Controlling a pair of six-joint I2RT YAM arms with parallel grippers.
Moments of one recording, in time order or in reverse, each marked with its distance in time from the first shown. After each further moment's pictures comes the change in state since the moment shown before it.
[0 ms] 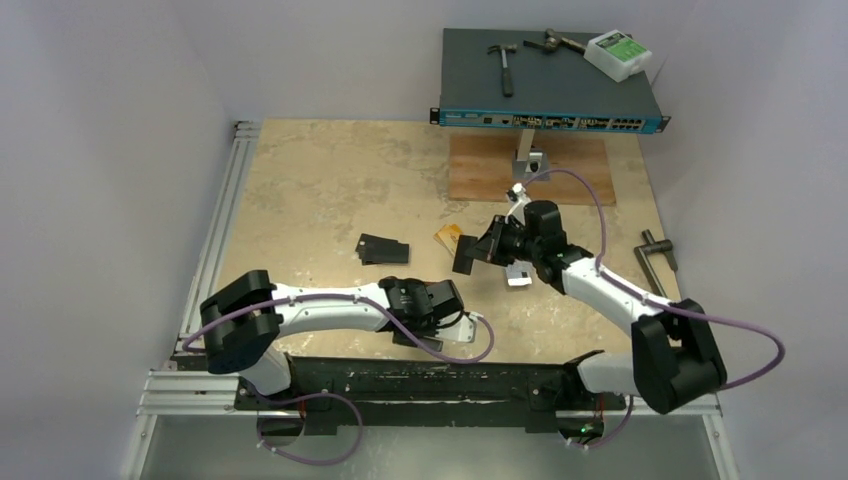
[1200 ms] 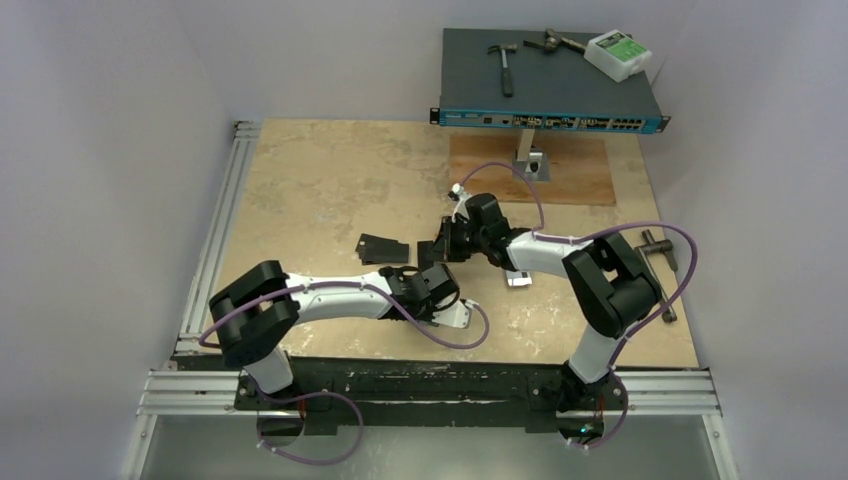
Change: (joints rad) left arm 0.097 0.064 -0.036 0.128 -0.019 0.178; right arm 0.195 0.481 0.248 0.142 0.024 -0.077
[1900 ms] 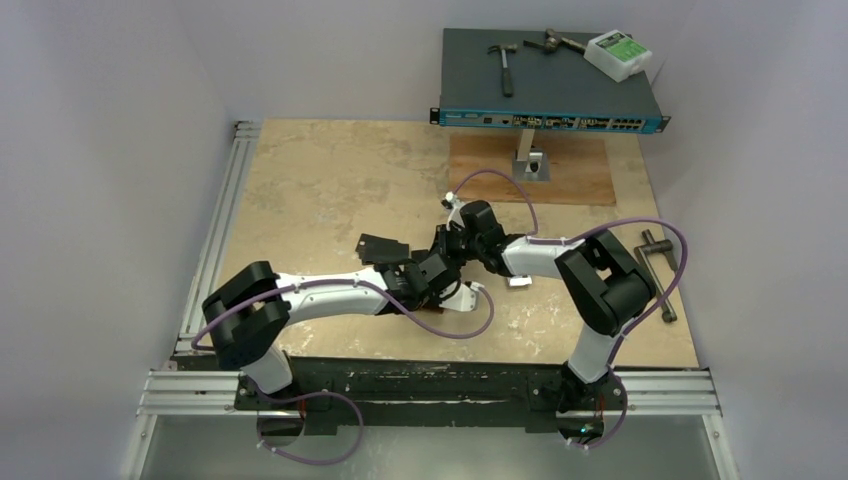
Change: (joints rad) left arm 0.021 -0.044 0.010 0.122 -0.096 0.006; right arm 0.041 0.027 -0.031 0.053 -0.023 0.003
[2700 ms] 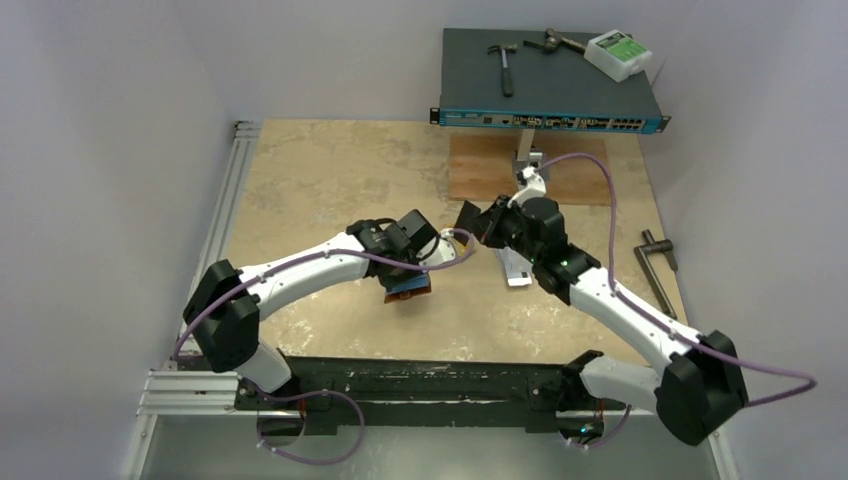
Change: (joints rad) left arm 0.172 -0.055 0.192 -0.422 0.198 -0.386; right arm -0.078 -0.571 -0.071 -0.171 0.375 0.072
